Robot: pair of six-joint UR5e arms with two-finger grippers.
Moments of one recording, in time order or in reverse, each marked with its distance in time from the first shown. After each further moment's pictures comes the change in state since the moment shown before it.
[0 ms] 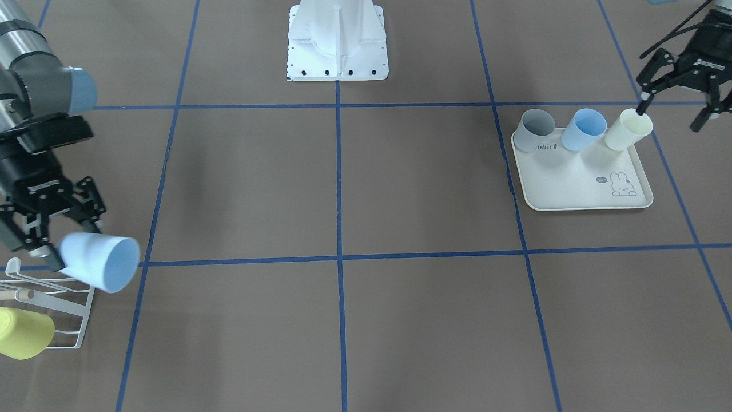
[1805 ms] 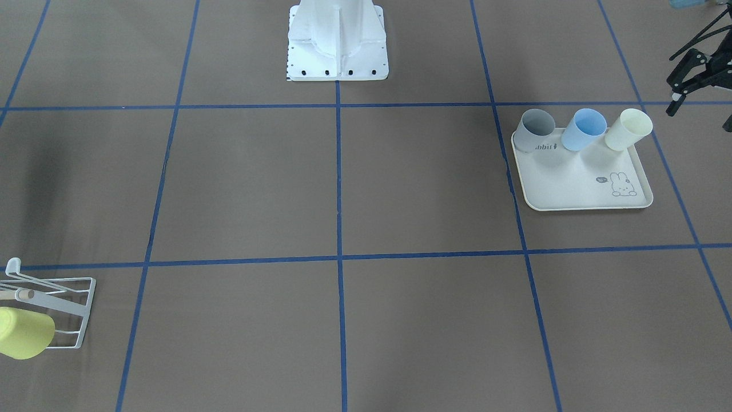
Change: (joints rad) left arm -0.050 0.006 0.030 -0.013 -0.027 0.037; right arm 0.218 0.018 -0.263 -0.168 -0.190 -1.258
